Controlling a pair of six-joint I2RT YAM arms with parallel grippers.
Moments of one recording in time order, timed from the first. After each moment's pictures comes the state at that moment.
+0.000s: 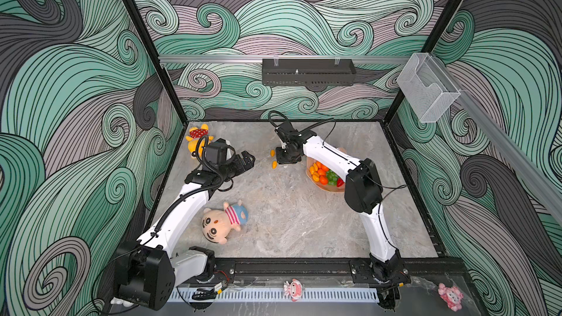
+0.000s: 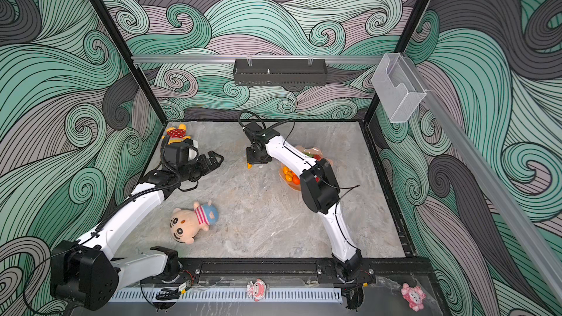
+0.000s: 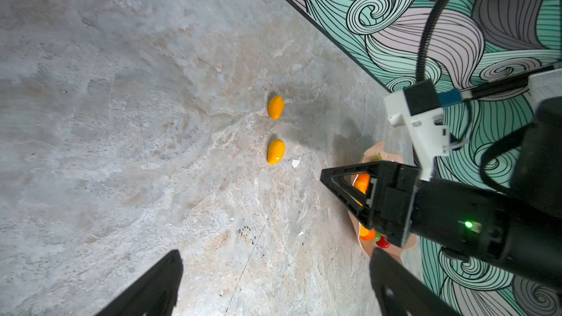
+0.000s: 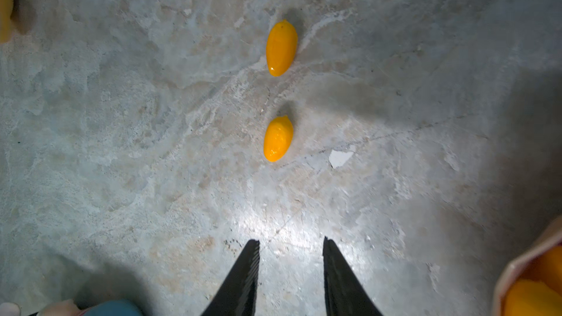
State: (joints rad) left arm -0.19 1.17 0.88 -0.39 0.25 -0.68; right arm 0.69 2.28 2.08 -0.96 -0.03 0.49
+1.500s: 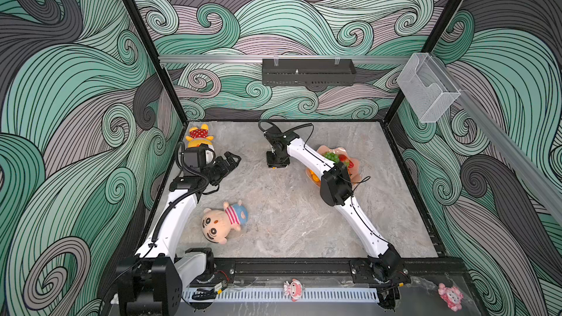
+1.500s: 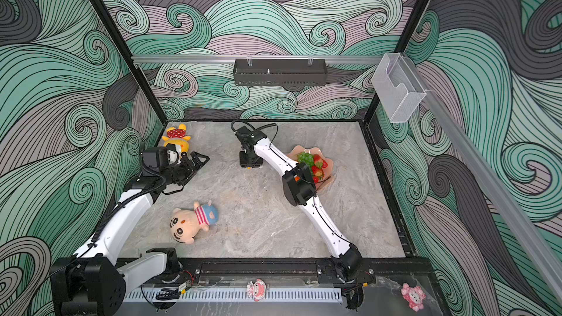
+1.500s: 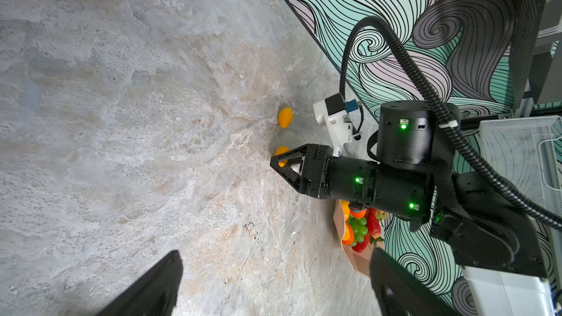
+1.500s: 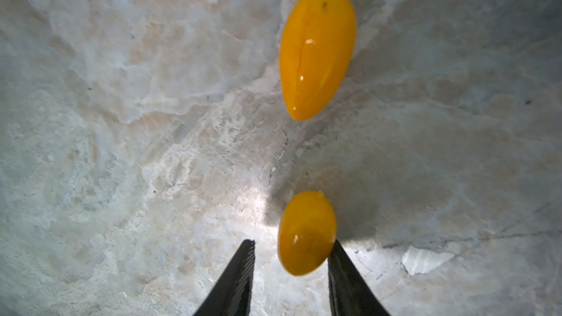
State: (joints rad) left arm 0.02 1.11 0.81 -0.40 0.46 -0.70; right arm 0.70 2.70 2.58 -1.17 -0.11 0.53
